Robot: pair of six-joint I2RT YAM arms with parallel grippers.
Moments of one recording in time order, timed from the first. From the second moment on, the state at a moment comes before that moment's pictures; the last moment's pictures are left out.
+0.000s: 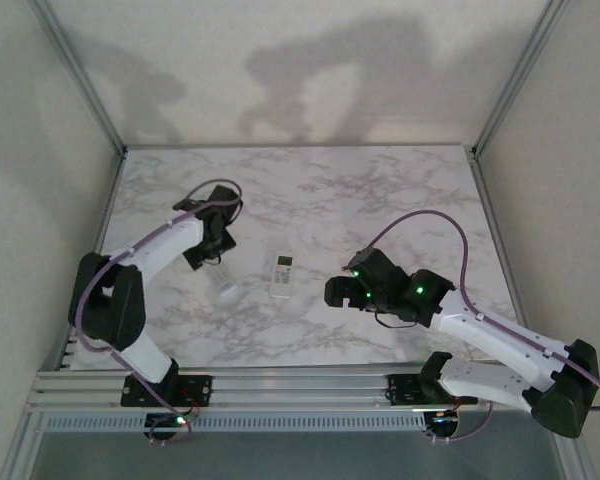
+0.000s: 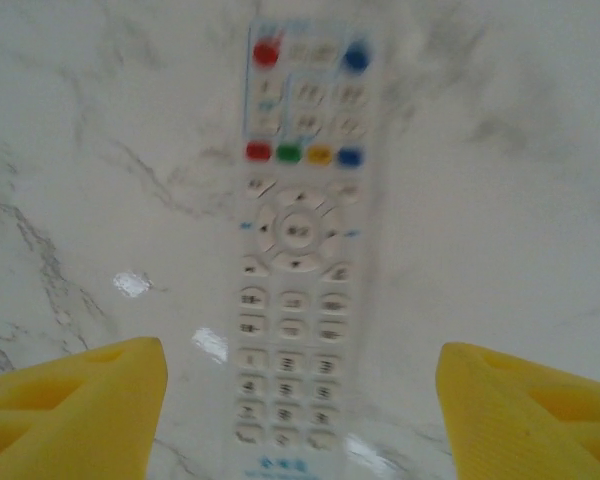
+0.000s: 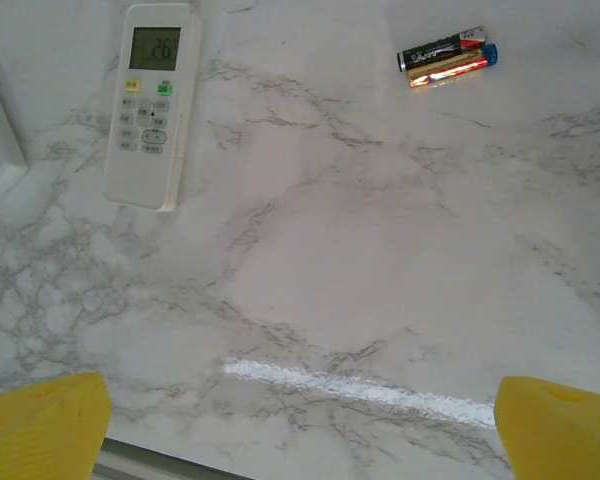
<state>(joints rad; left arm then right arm) -0.34 1.65 1.15 -0.93 -0.28 -1.03 0.92 1.02 0.85 -0.83 0.10 0.86</state>
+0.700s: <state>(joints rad) -0.26 1.71 0.98 -0.64 -0.16 -0.90 0.92 1.04 0.91 -0.89 0.10 0.88</state>
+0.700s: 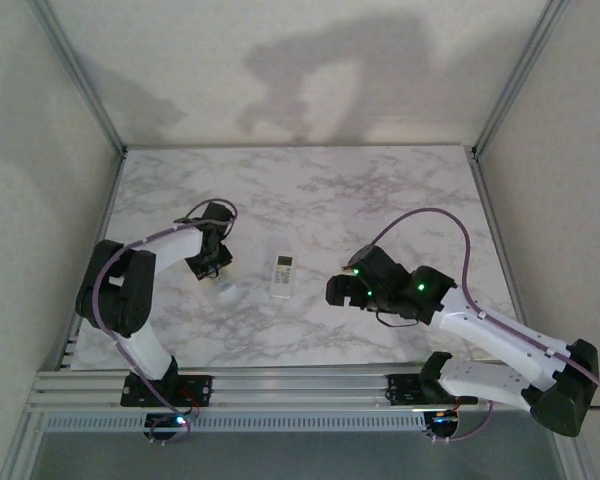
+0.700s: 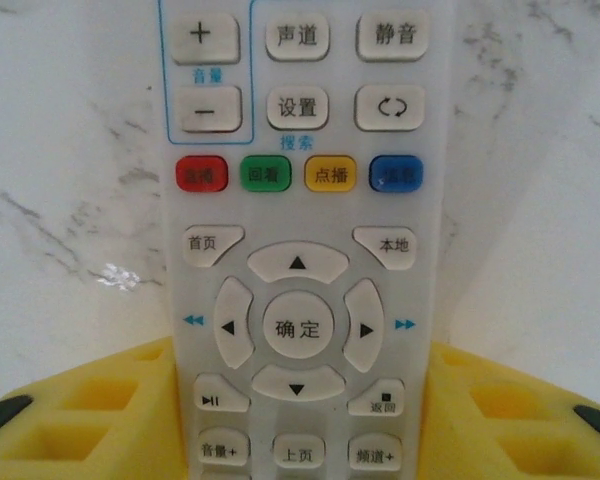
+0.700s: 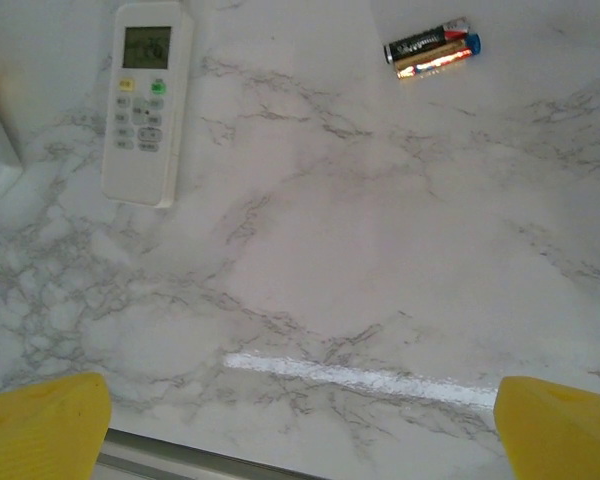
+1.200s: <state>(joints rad) -0.31 1.20 1.05 0.14 0.54 -1.00 0.73 1.25 1.37 -0.53 -0.42 0.87</state>
